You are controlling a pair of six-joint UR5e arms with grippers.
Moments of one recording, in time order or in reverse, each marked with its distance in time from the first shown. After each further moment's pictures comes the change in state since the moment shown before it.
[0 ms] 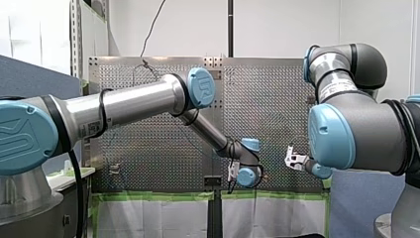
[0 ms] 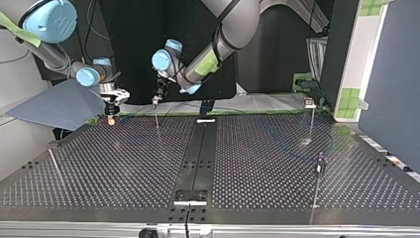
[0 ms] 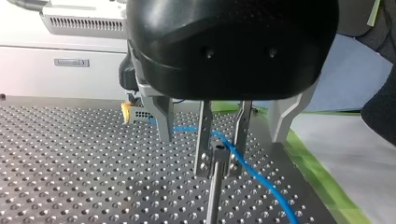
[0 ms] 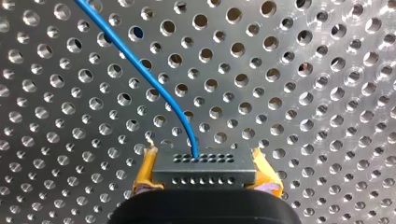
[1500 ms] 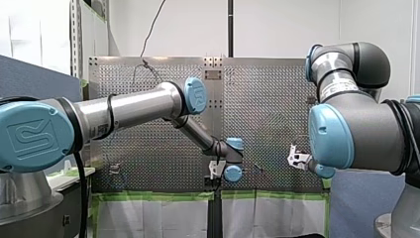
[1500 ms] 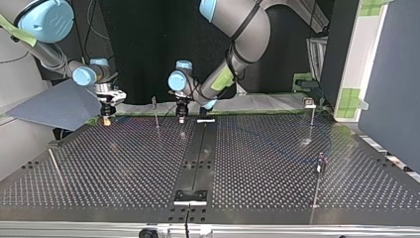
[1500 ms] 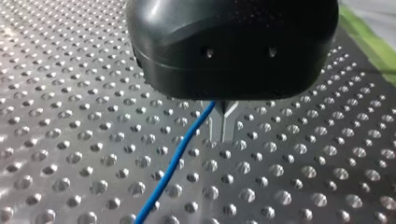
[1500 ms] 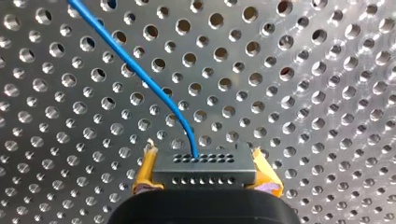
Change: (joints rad) left arm 0.136 -0.043 0.075 0.038 -0.157 -0.096; right arm -0.020 -0.007 0.002 -0.021 -0.001 0.003
